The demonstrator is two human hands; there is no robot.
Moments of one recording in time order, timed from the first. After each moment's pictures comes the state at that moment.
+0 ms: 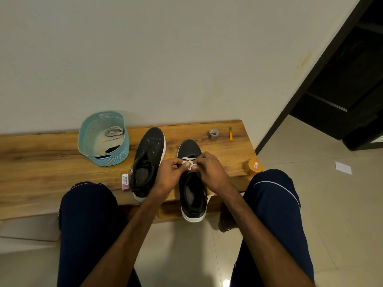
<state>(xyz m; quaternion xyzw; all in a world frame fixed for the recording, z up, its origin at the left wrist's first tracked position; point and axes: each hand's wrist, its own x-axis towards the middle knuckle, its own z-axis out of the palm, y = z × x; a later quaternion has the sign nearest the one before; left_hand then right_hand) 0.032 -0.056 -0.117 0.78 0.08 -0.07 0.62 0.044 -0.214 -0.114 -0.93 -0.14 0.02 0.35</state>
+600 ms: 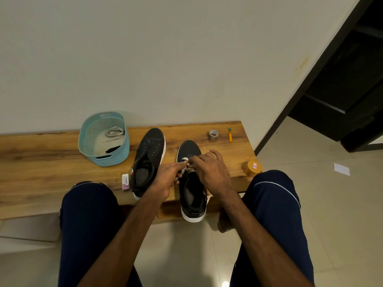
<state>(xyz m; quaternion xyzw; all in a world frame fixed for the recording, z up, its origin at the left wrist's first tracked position) 0.027 -0.056 -0.102 0.64 0.23 -0.18 0.71 0.031 -0.214 -0.105 -0.95 -0.23 -0.15 0.17</state>
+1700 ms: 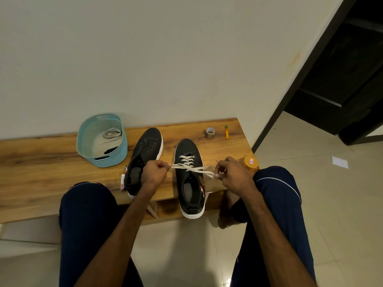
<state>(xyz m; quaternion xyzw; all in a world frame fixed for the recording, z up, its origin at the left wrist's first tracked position) 0.041 -0.025 -0.136 0.85 0.21 -0.08 0.48 0.018 -0.280 -0.102 -0.96 -0.03 0.09 0.27</state>
